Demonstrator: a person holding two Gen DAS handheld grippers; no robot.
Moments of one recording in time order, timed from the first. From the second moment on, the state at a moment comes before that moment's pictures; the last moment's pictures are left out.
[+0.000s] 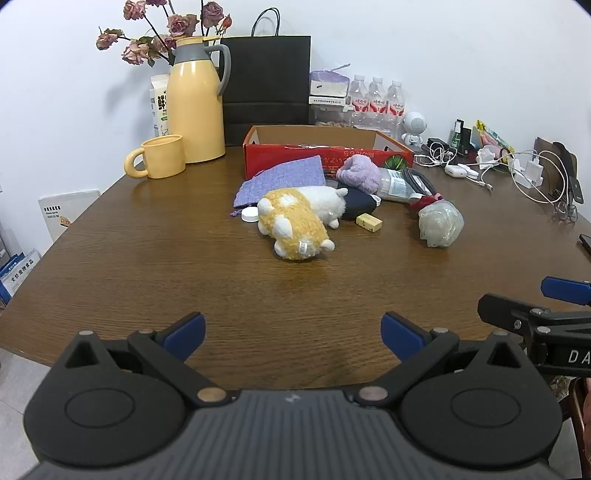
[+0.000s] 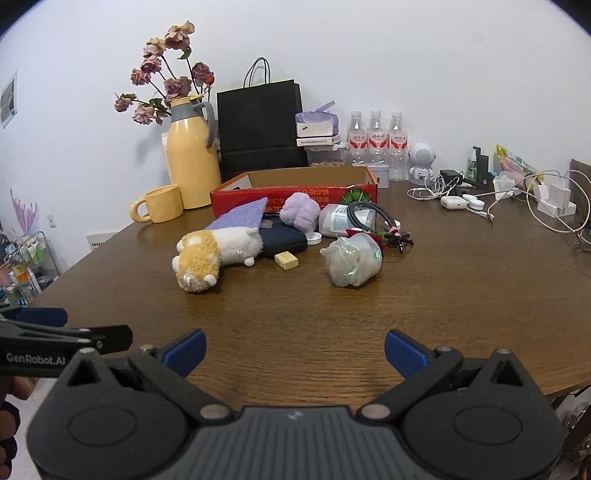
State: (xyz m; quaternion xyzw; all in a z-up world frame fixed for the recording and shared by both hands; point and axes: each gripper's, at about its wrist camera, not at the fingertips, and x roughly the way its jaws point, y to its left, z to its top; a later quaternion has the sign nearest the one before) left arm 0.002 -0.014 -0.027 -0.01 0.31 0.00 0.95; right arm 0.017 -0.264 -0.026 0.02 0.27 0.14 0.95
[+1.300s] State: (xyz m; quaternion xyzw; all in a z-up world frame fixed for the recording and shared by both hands) left arm 0.016 0.008 -0.036 -0.09 0.31 -0.03 0.95; right arm 0.018 -0.284 -0.031 0.06 0.21 0.12 0.97
